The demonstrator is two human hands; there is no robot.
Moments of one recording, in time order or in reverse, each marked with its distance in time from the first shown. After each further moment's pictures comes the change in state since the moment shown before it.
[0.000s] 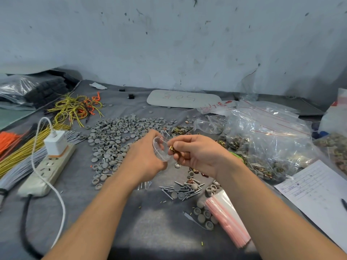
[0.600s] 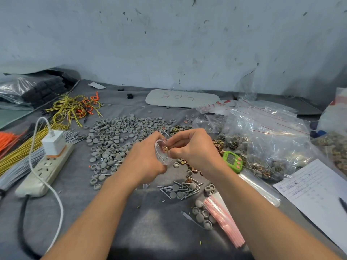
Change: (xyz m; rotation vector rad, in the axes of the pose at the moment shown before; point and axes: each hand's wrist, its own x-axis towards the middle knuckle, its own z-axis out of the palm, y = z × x) left_hand -0.004 0.007 0.000 0.061 -0.046 0.047; right_hand -0.006 0.002 0.012 -0.593 0.309 -0.273
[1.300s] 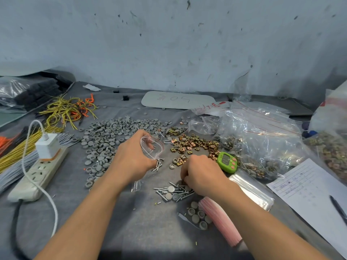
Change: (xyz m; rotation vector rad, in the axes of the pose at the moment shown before) left_hand 0.004 -0.013 -0.007 -0.086 0.094 -0.074; right_hand -0.021 0.029 -0.006 -0.960 -0.185 0.073
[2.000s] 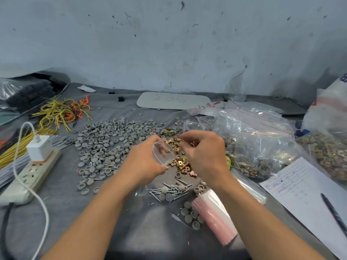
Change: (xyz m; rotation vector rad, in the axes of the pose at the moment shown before) left_hand -0.007 0.030 0.018 0.015 -0.172 0.085; right_hand -0.003 0.009 -0.022 0.630 0.628 0.006
